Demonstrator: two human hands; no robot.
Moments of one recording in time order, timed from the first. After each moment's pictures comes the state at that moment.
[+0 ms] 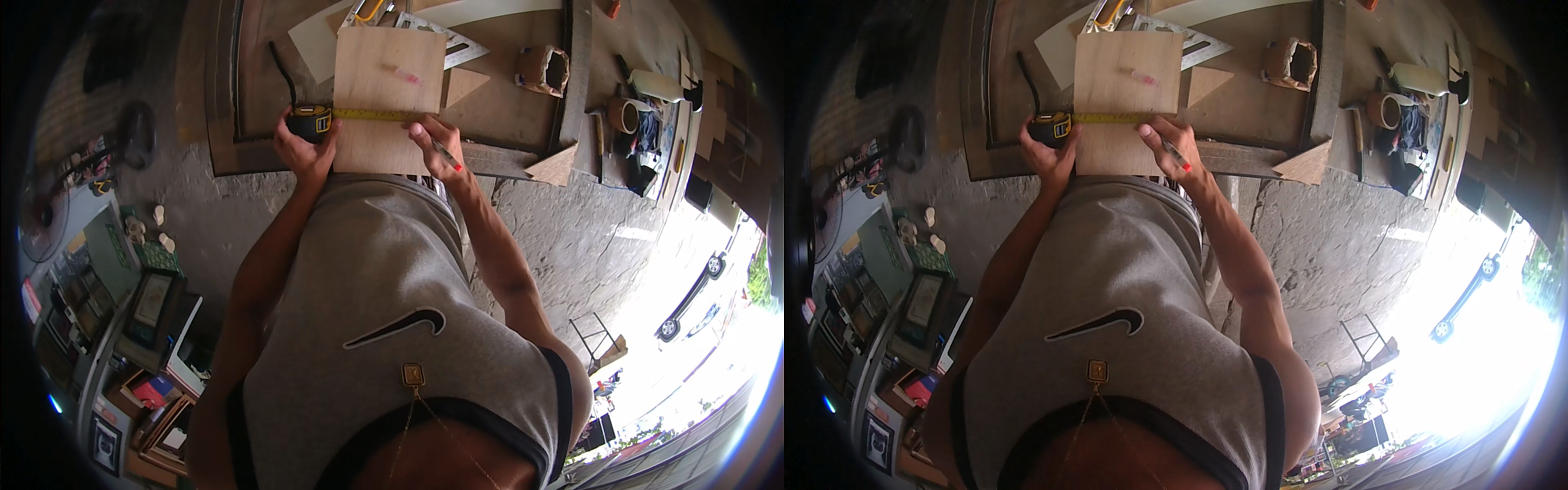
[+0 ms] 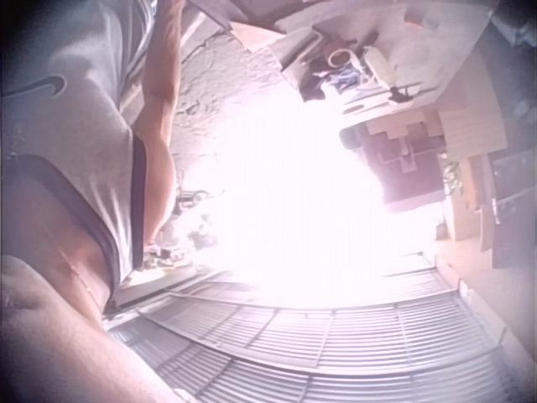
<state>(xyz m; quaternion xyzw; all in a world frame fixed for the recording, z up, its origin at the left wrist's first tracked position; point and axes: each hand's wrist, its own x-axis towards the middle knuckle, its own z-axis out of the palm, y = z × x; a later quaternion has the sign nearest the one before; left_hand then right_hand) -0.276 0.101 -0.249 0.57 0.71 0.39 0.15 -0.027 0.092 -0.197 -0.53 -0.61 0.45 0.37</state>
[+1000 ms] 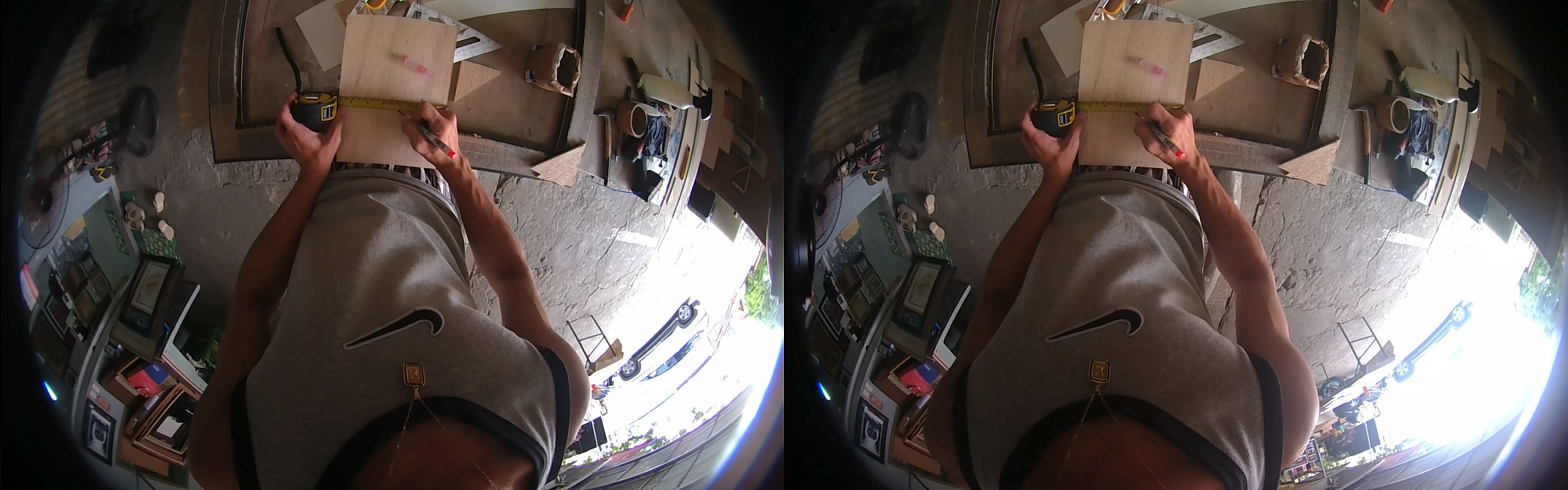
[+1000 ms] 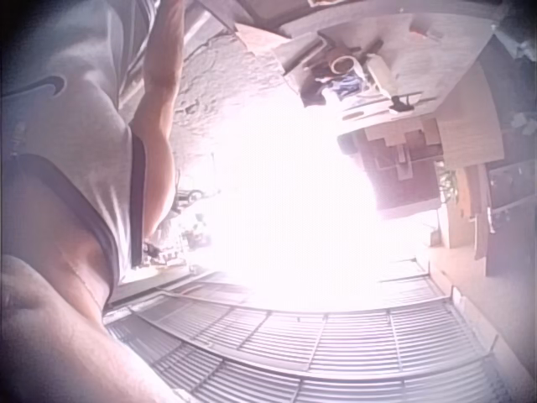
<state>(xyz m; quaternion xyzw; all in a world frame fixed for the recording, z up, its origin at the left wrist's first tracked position) -0.273 0.101 -0.250 0.56 0.72 0.38 0.12 -0.045 0.098 -0.229 -0.53 -0.66 0.32 0.43</state>
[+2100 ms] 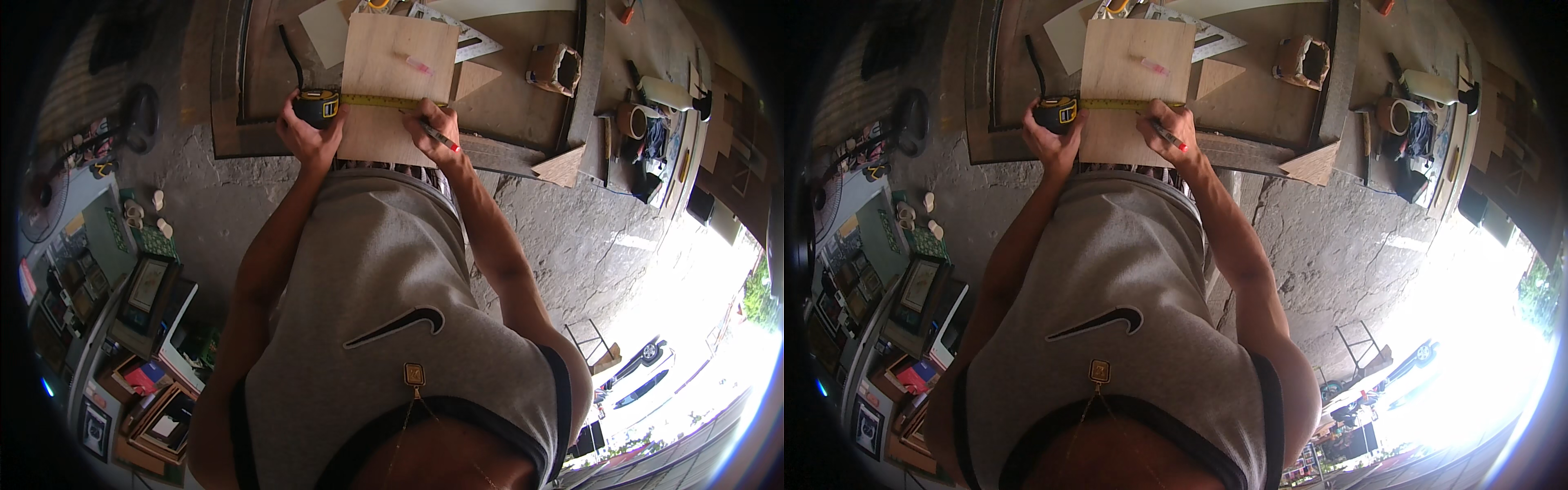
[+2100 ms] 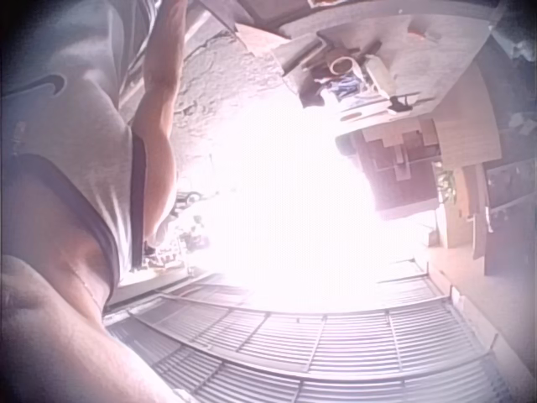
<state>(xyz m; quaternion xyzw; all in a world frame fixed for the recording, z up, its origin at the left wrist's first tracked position) -0.272 0.101 -0.248 0.56 0.73 0.36 0.13 -0.042 0.098 -0.237 -0.53 -0.65 0.34 0.42</state>
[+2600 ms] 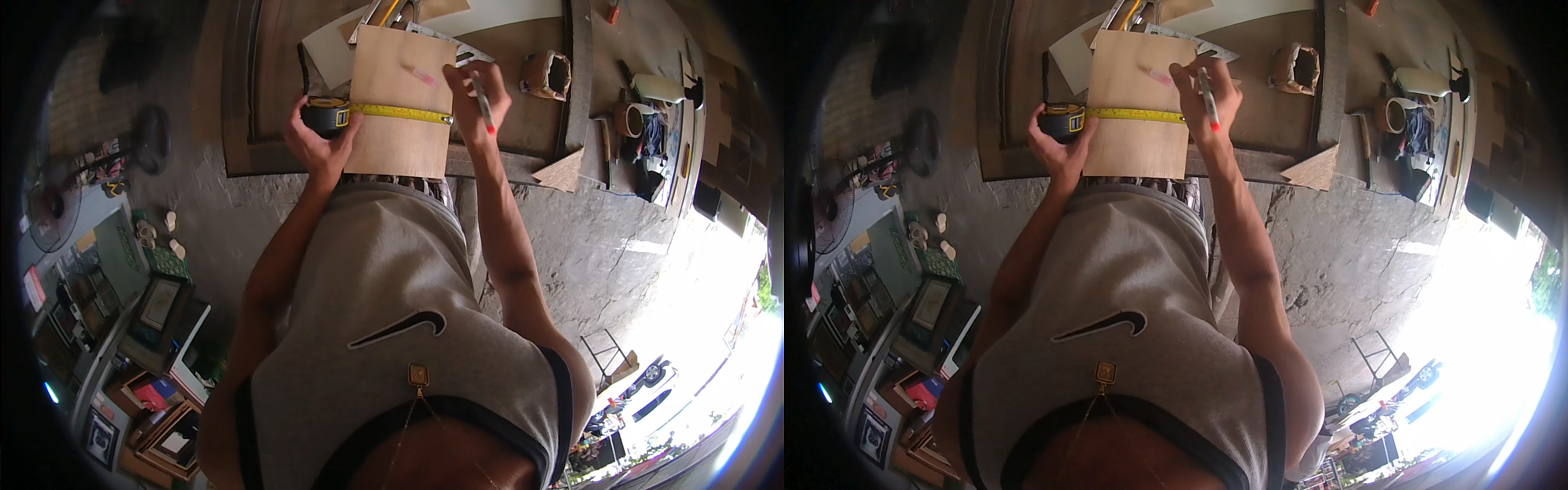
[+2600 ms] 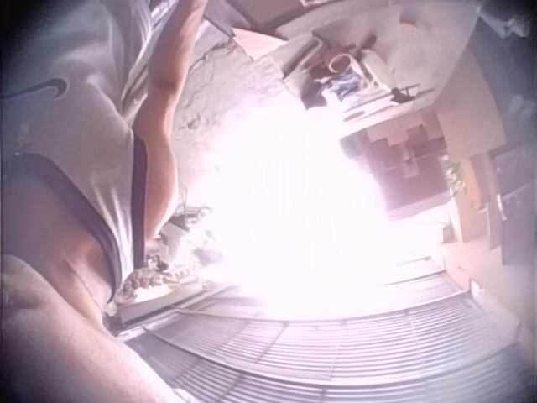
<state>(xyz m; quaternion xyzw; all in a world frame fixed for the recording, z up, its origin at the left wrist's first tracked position) -0.258 0.117 -0.213 0.61 0.66 0.42 0.10 -0.023 0.156 -0.165 -0.63 -0.48 0.24 0.55</state>
